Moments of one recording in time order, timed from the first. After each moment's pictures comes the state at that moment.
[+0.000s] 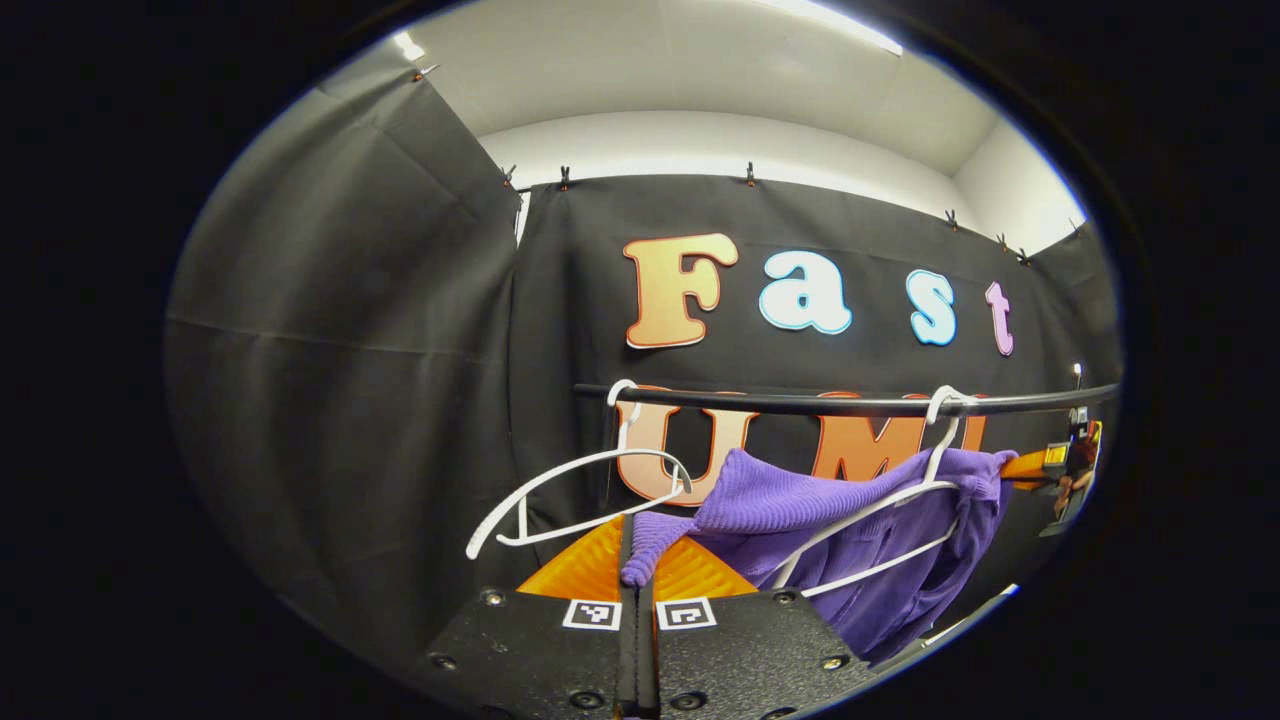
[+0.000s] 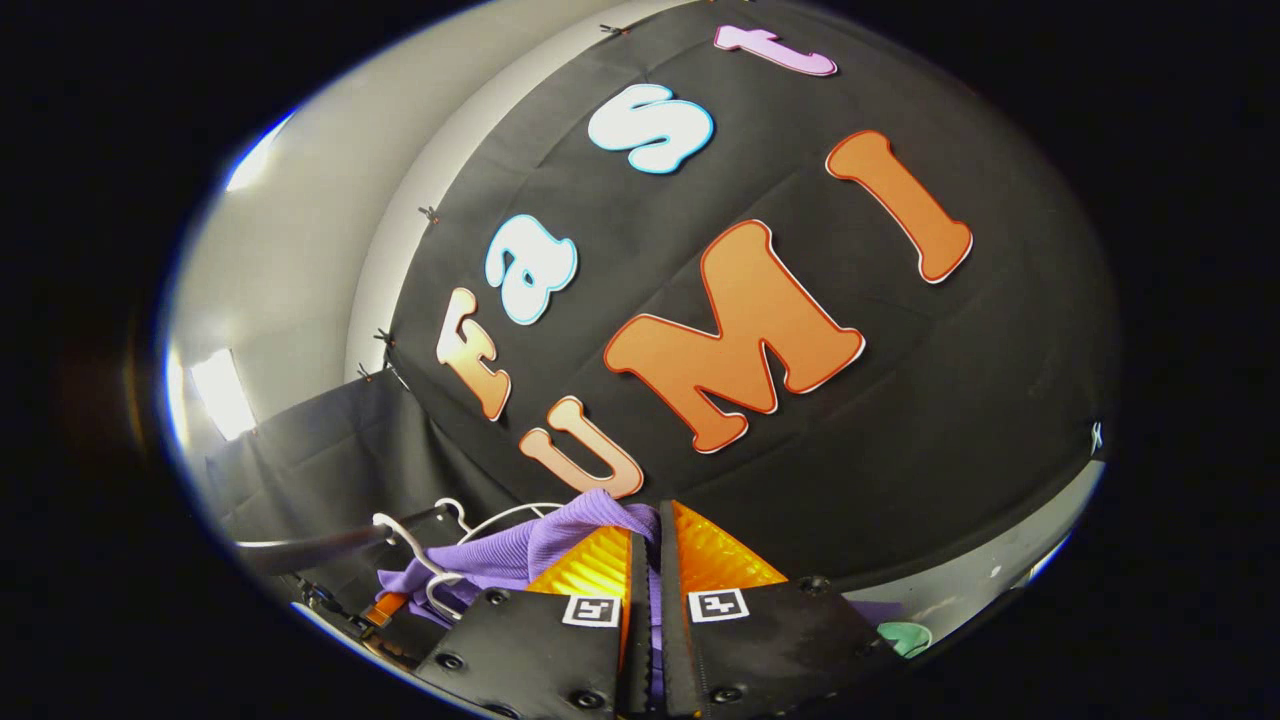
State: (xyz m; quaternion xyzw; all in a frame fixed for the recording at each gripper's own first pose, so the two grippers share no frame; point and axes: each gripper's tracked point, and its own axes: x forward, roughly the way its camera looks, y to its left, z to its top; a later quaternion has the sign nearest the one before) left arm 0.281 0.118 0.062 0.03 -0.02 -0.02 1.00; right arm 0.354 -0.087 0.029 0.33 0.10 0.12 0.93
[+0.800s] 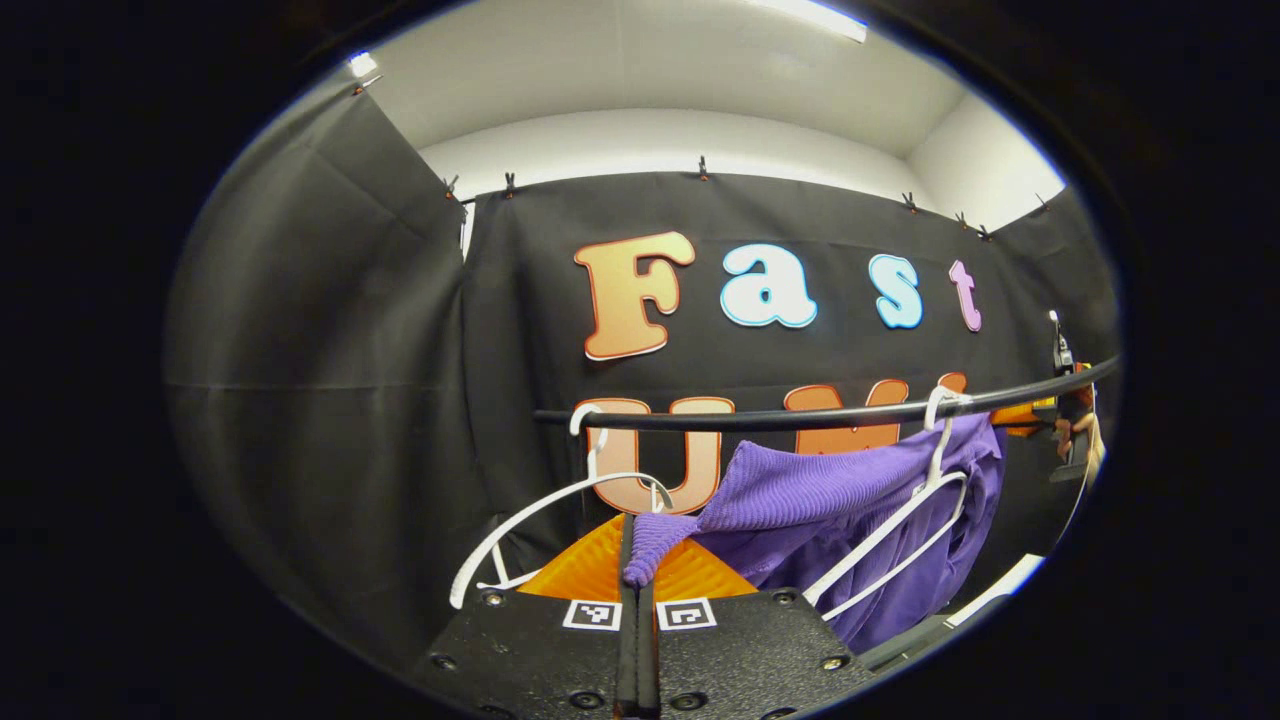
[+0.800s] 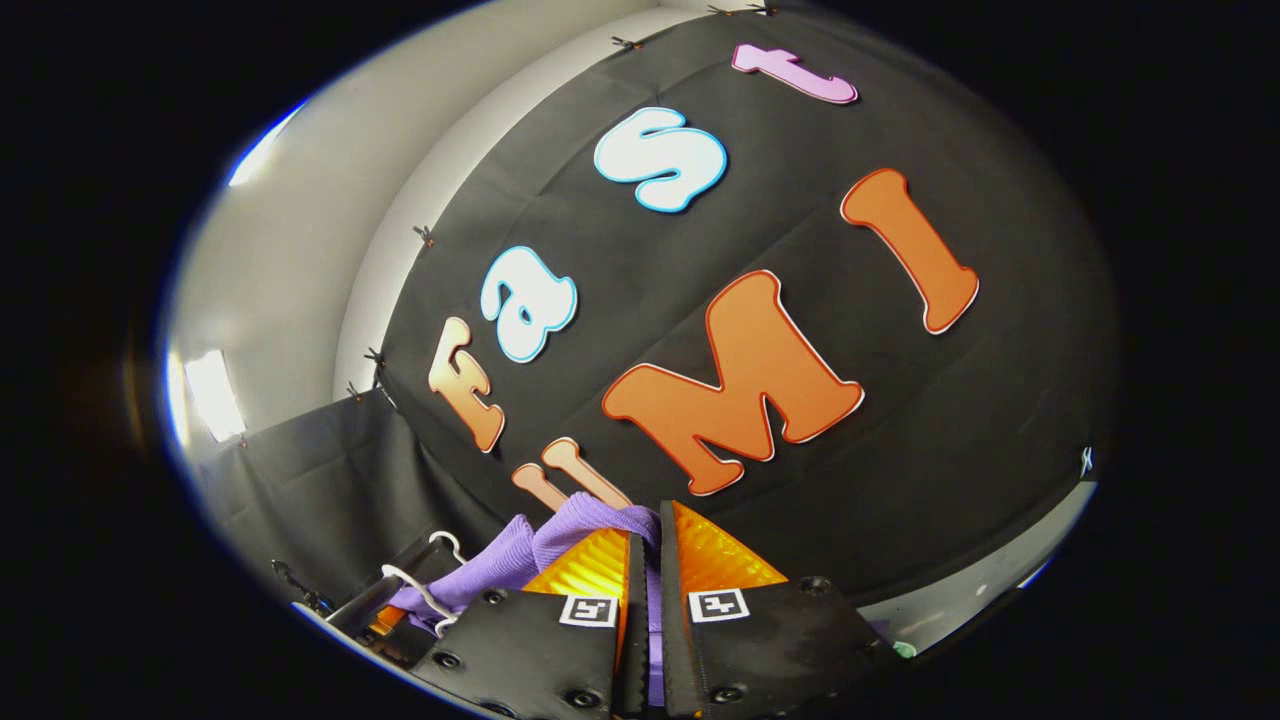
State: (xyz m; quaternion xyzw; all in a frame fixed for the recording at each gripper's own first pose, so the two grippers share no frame) left arm 0.318 0.094 0.068 0.09 -0.01 -0.09 0.99; right arm 0.378 -0.121 0.077 0.31 0.07 0.09 0.94
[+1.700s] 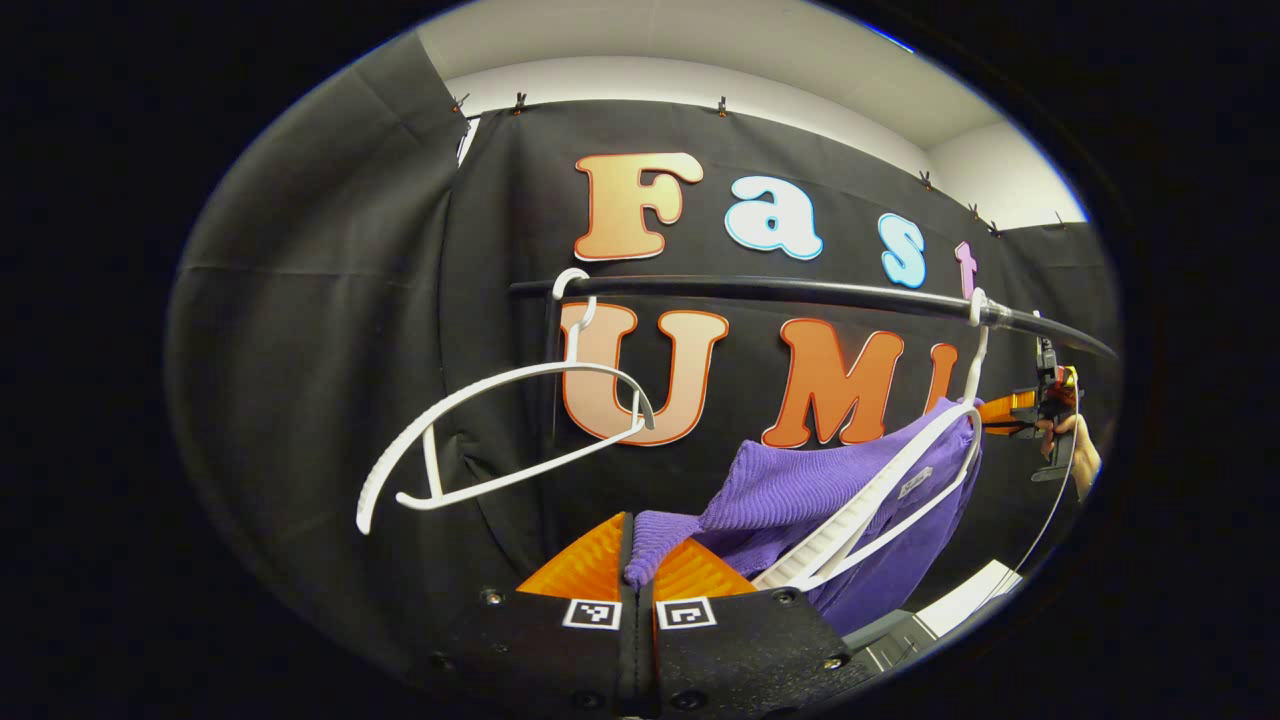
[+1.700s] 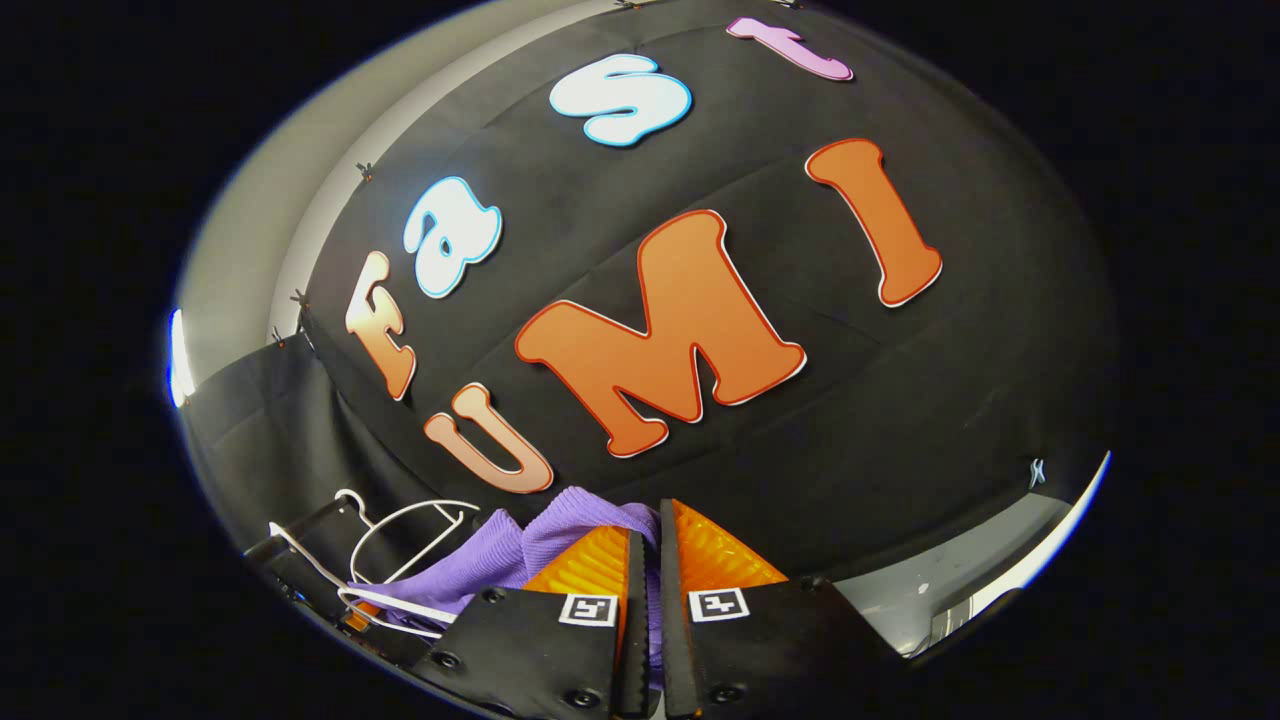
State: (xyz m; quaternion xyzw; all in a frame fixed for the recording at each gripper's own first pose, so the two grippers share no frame) left arm 0.345 0.109 -0.033 0.05 0.08 -0.10 0.99; right arm 0.411 -0.126 -0.015 0.26 0.16 0.02 0.95
